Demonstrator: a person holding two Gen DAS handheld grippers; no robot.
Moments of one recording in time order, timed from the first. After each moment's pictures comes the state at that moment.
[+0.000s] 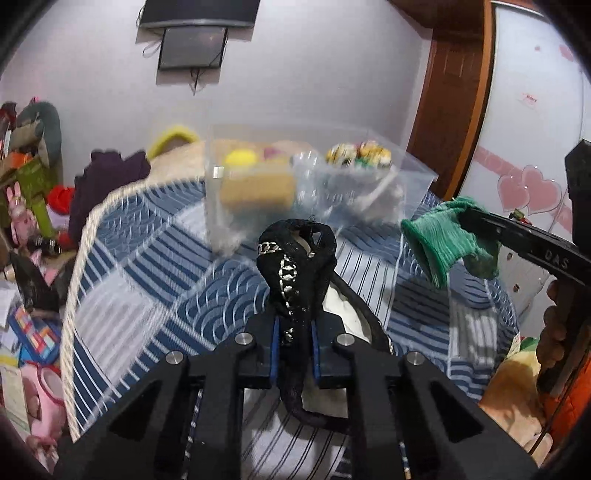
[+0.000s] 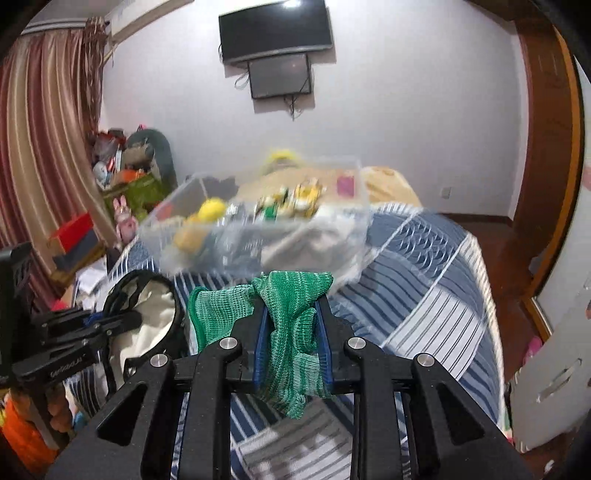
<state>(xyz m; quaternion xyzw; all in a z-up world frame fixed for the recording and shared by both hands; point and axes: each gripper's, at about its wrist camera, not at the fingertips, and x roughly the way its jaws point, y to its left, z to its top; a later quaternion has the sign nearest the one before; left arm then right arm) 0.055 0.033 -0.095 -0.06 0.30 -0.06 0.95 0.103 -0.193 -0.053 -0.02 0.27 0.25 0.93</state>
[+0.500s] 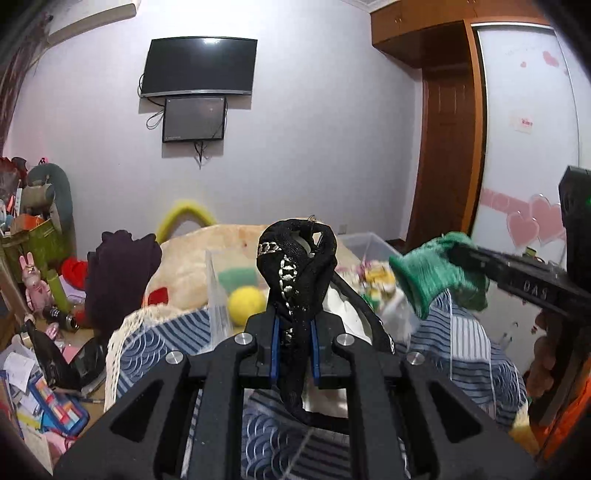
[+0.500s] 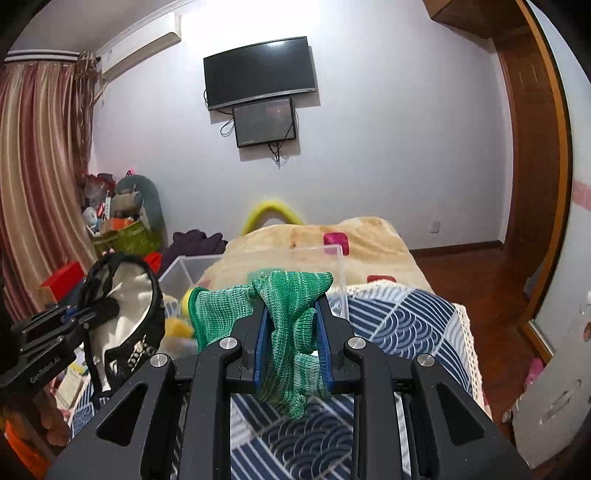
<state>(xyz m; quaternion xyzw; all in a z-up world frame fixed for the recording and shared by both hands) 0.101 0.030 -0.013 -0.03 0.19 -0.03 0.98 0.138 -0.188 -0.009 0.01 0.20 0.23 0.95</state>
